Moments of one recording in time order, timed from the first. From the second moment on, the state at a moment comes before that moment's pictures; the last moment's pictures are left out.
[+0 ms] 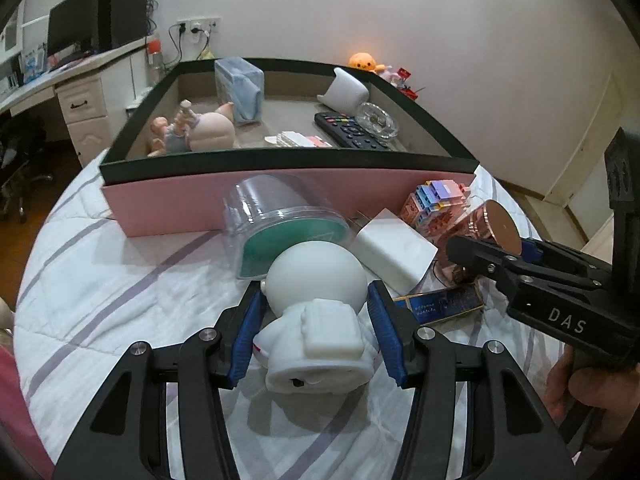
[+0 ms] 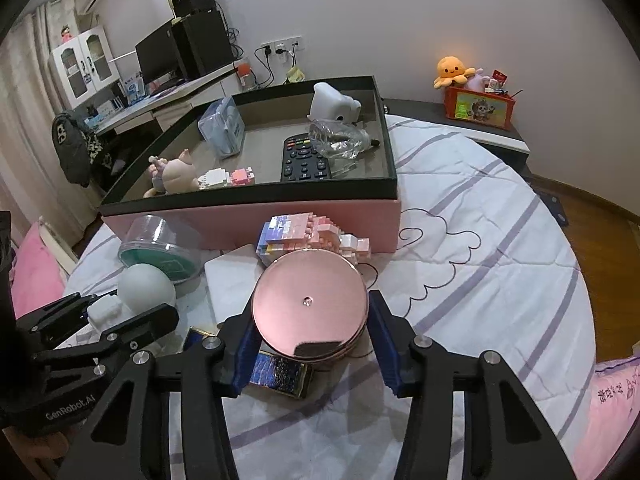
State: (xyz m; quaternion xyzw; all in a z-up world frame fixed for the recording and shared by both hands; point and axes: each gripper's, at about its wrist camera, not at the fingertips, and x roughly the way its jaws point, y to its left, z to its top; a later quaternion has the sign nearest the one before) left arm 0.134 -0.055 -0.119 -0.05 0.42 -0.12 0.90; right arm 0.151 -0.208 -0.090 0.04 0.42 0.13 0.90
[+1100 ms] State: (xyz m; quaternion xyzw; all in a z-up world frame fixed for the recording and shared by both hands) left arm 0.098 -0.019 -0.087 -0.06 0.38 -0.10 0.92; right arm 0.082 -0.215 -0.074 0.07 0.42 0.16 0.89
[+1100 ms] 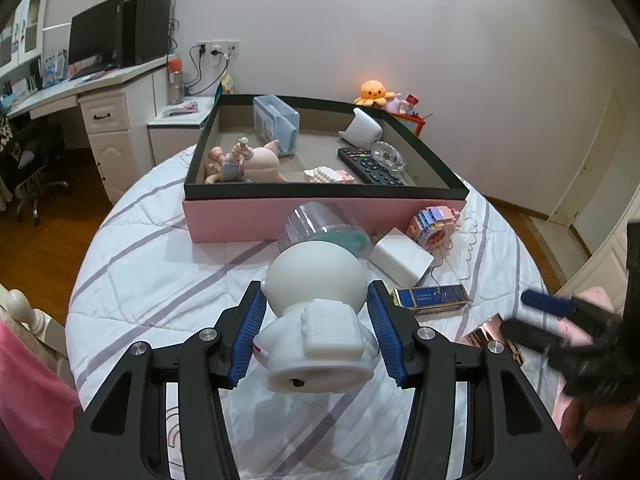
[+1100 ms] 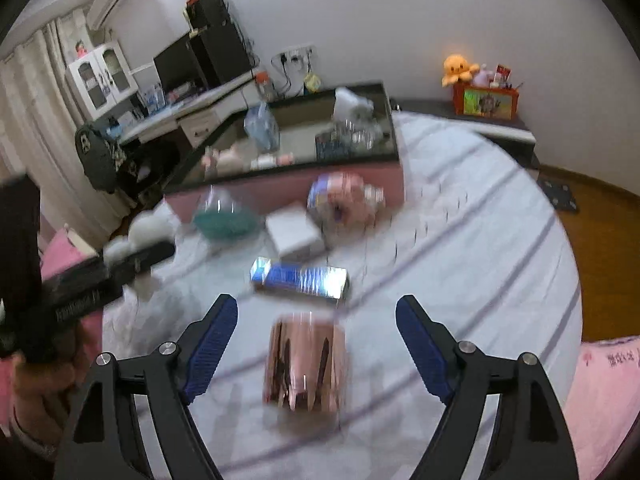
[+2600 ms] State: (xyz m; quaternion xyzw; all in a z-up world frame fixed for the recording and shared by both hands) left arm 0.186 -0.009 -0.018 -0.04 0.30 -0.09 0.95; right arm 0.189 -0.183 0.011 0.01 0.34 0.19 0.92
